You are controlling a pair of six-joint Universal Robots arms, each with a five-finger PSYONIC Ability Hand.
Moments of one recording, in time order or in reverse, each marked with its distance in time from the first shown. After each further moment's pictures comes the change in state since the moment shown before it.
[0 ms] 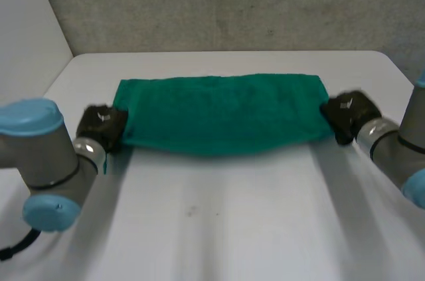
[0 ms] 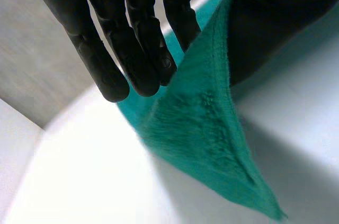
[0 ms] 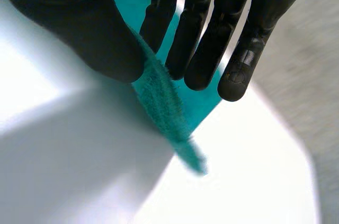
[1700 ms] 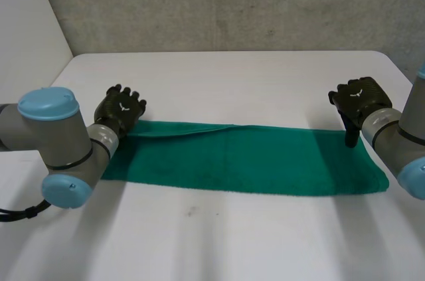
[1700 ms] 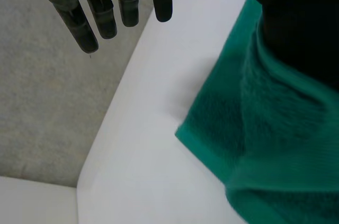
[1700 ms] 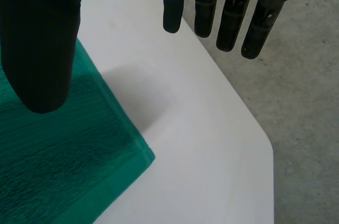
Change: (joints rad) left arm -0.006 -0.156 0.224 -0.025 0.086 0.433; right arm 0.005 0.003 -0.056 -0.029 0.097 -0.016; left_hand -0.933 -1.001 -0.985 -0.997 -0.921; right_hand -0.689 -0.818 -0.854 -0.870 -0.851
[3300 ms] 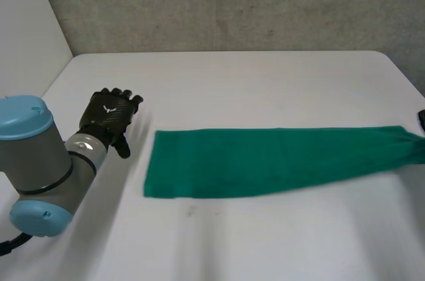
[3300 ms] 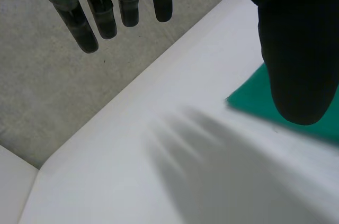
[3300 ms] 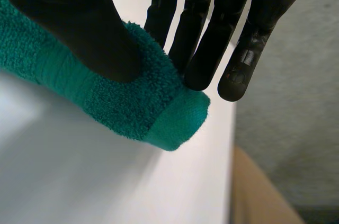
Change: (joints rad) left arm -0.009 0.259 -0.269 0.052 0.003 -0.411; right arm -0.466 -0.153 0.220 0.010 -0.221 -0.027; left_hand 0.000 0.000 0.000 0.000 0.000; right_hand 0.668 0.818 0.849 0.870 0.828
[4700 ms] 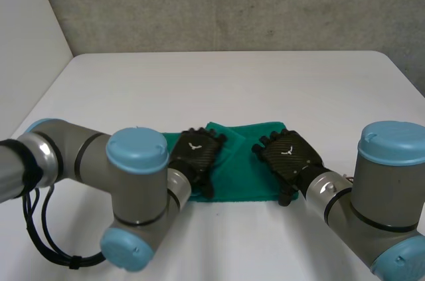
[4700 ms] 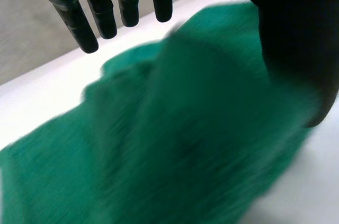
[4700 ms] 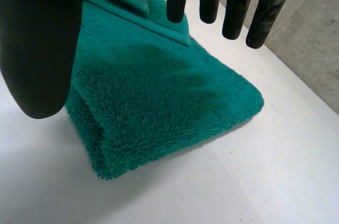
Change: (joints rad) left arm -0.399 -0.263 0.258 -0.147 -0.103 -0.314; right arm 0.715 0.073 0.106 -0.156 0.072 0.202; left_hand 0.000 0.000 0.000 0.000 0.000; right_hand -0.766 -0.950 -0.966 -0.964 -0.915
